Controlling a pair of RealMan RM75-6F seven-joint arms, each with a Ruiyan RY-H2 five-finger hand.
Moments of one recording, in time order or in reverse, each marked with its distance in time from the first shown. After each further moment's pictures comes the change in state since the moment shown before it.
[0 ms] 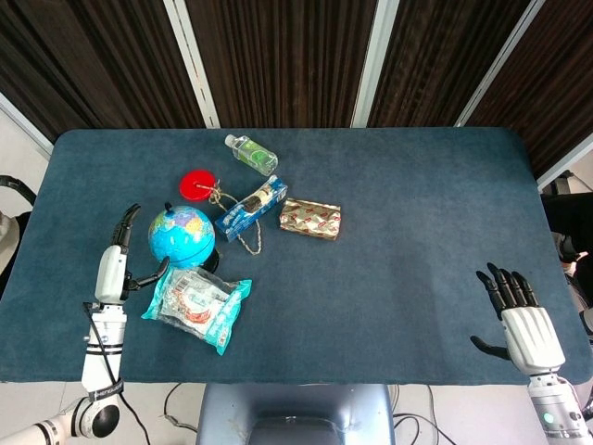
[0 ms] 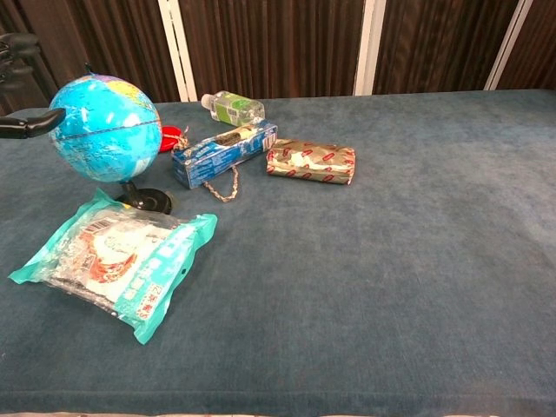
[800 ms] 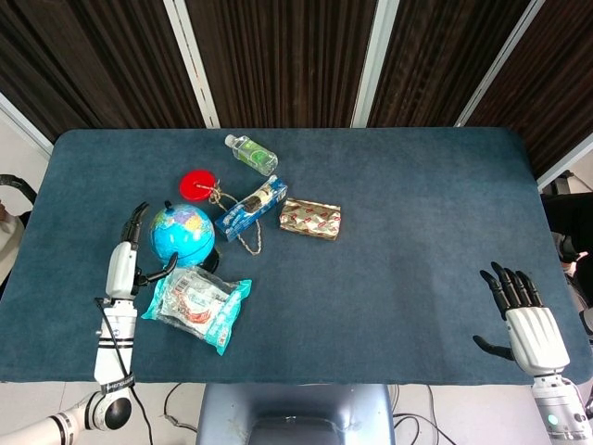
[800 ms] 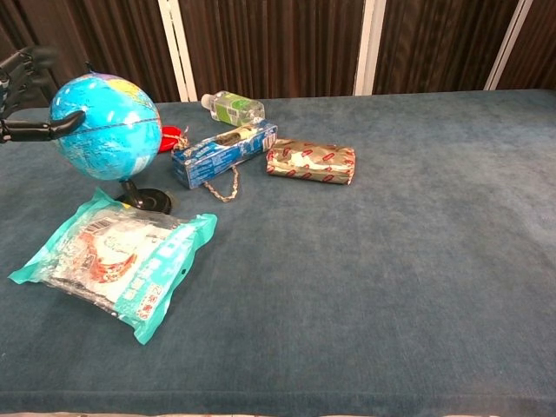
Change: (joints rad) left arm -0.035 -0.050 -0.017 0.038 -0.057 -0.025 0.034; right arm -0.005 0.009 0.000 -0.001 -0.005 0.013 0.018
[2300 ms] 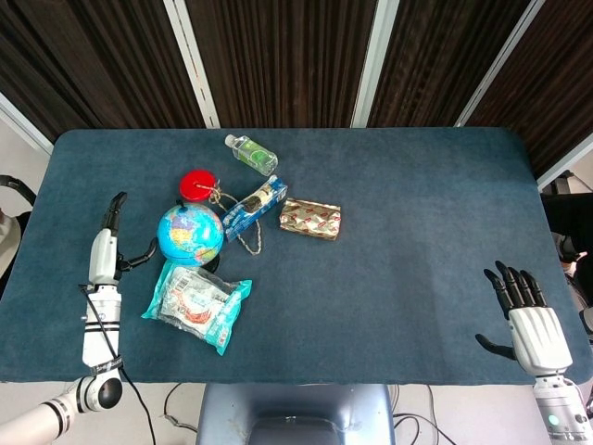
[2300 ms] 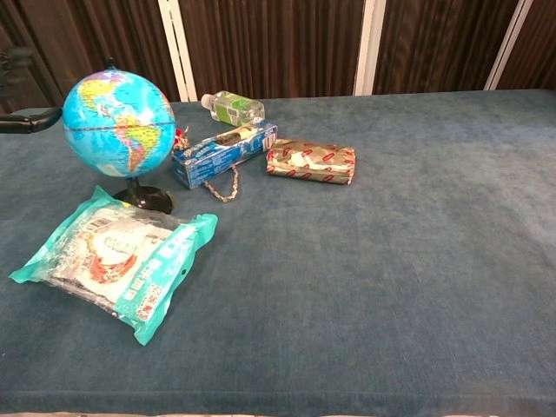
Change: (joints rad) left arm -0.032 0.007 -0.046 0.154 -0.067 -0.069 -0.093; right arm -0.008 -0.006 0.007 -0.002 0.008 0.013 -0.020
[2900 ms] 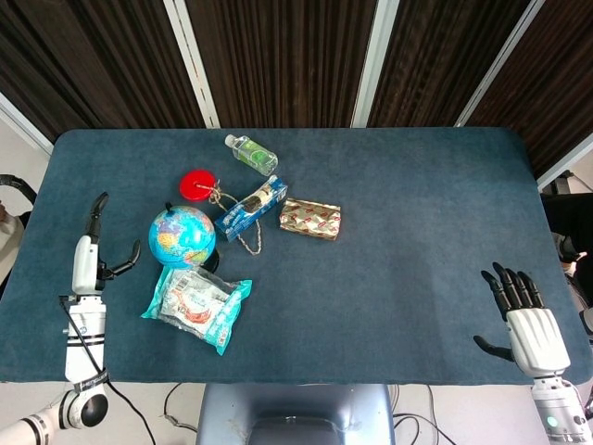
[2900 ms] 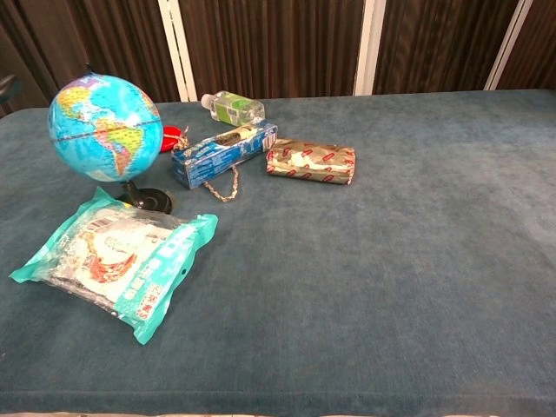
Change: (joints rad) left arm 0.072 0.095 0.028 -0.173 0.080 0.106 -0.062; right arm -0.002 -0.002 -0.005 -0.003 -0.013 0.004 -0.001
